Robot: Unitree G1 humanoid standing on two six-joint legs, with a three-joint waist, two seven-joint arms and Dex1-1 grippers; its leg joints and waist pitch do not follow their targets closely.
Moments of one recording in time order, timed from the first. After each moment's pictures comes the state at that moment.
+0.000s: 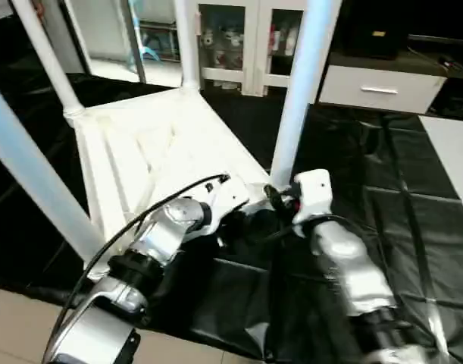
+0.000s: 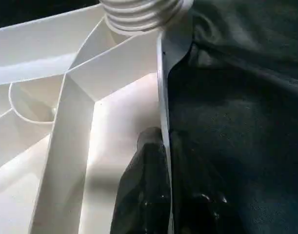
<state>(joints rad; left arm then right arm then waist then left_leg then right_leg) -0.62 0.21 -0.33 0.60 0.21 0.19 -0.78 -0.31 -0.18 0.10 0.23 0.17 0.23 0.43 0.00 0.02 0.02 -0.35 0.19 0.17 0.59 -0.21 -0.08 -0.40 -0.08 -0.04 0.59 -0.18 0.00</state>
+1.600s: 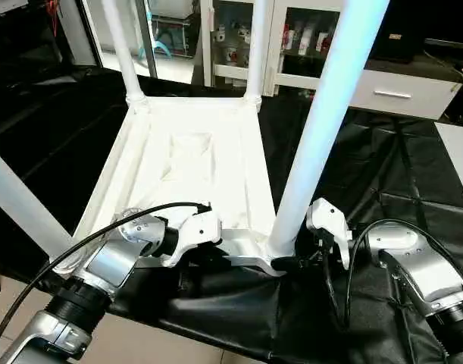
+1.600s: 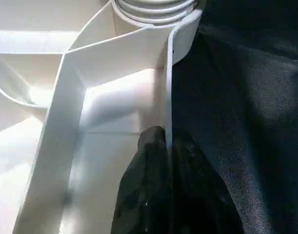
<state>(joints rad) -0.44 0.45 -0.39 0.28 0.07 0.19 -1.24 -0.33 -0.56 0.28 0.17 0.20 0.25 1.14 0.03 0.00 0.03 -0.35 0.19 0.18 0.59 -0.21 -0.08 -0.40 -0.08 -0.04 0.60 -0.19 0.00</state>
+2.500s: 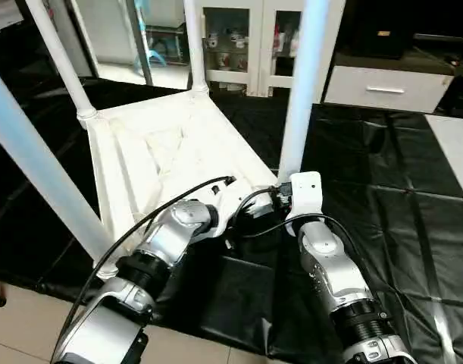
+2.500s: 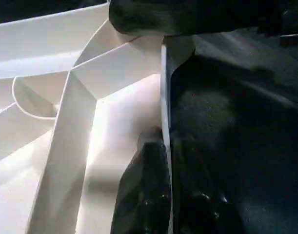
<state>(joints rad) -0.67 0.13 -0.33 0.69 0.19 0.18 -0.71 -0.39 0.01 0.07 0.44 0.00 0.16 -0.05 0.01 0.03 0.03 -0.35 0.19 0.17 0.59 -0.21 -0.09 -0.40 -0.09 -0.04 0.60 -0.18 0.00</state>
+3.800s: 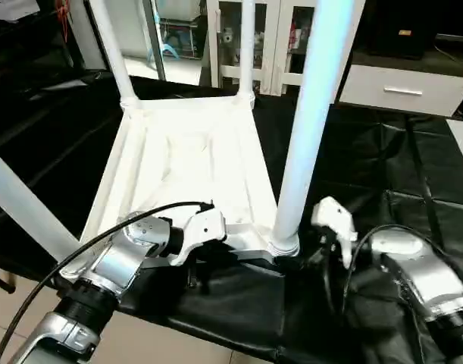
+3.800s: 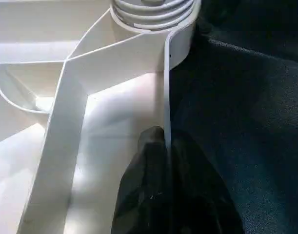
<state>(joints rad) -0.45 0.39 -0.38 0.34 0.06 0.12 -1.17 -0.32 -0.52 0.24 0.23 0.20 0.21 1.06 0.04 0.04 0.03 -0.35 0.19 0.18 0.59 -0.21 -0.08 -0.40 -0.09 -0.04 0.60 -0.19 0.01</state>
